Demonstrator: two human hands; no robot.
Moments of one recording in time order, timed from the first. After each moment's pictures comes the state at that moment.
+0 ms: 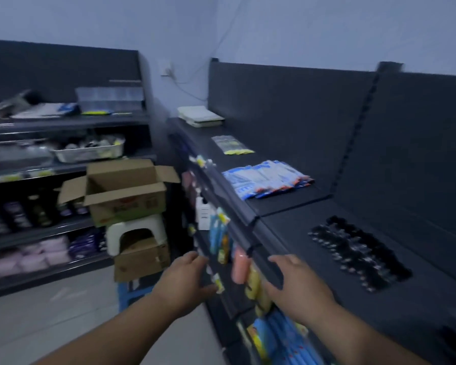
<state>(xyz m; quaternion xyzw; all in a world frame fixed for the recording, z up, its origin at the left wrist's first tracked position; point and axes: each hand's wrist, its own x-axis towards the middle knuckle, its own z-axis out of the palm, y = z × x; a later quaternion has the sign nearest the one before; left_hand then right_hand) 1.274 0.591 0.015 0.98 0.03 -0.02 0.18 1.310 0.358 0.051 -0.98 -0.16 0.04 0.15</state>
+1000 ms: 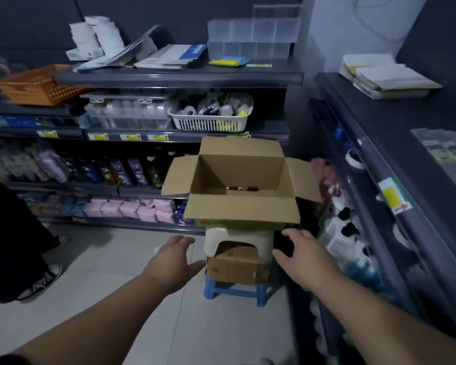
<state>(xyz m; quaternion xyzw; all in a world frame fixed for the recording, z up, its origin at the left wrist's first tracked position) 1.453 0.977 -0.058 0.89 0.39 -0.05 0.23 1.644 0.786 -0.050 -0.91 -0.33 0.17 0.17</state>
